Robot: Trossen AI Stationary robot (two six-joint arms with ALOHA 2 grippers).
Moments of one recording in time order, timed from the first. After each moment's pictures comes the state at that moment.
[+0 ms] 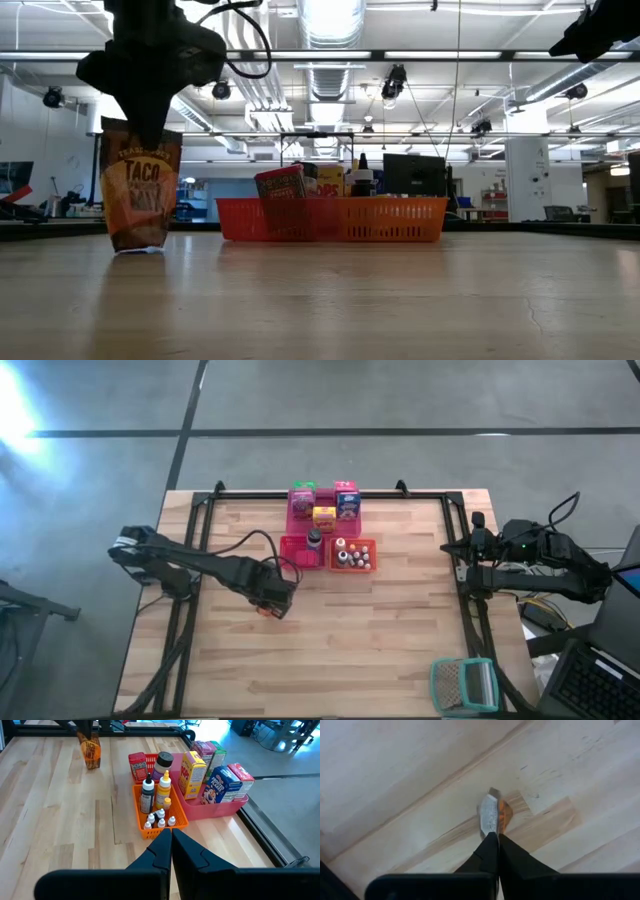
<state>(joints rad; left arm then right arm) -0.21 1.52 1.21 -1.13 -0.09 -1.20 -0.16 0.27 0.76 -0.95 0.09 -0.04</state>
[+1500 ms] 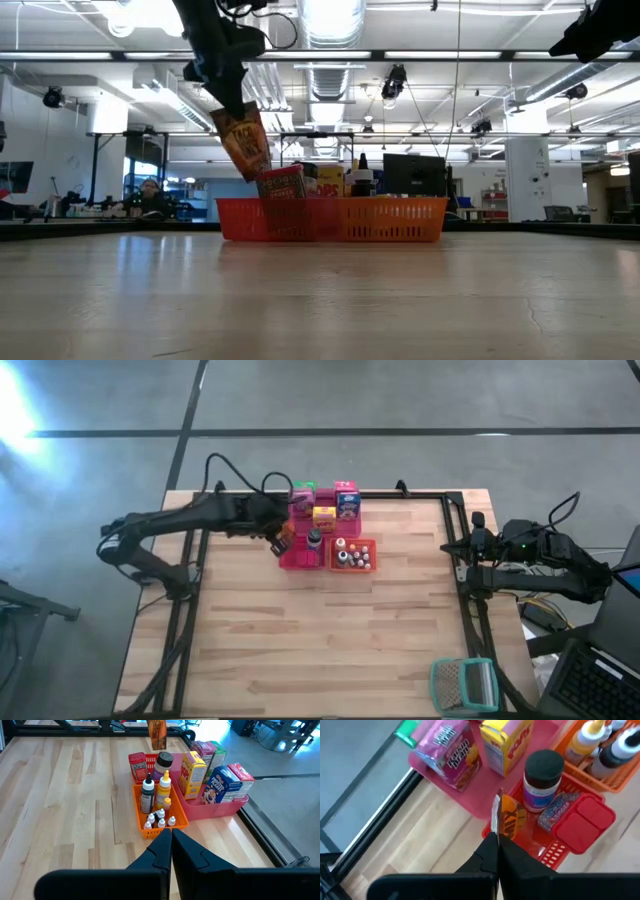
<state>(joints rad) 0.27 1.39 1.30 -0.95 -0.35 -0.28 -0.16 0.27 0.76 -0.95 0.09 -0.04</state>
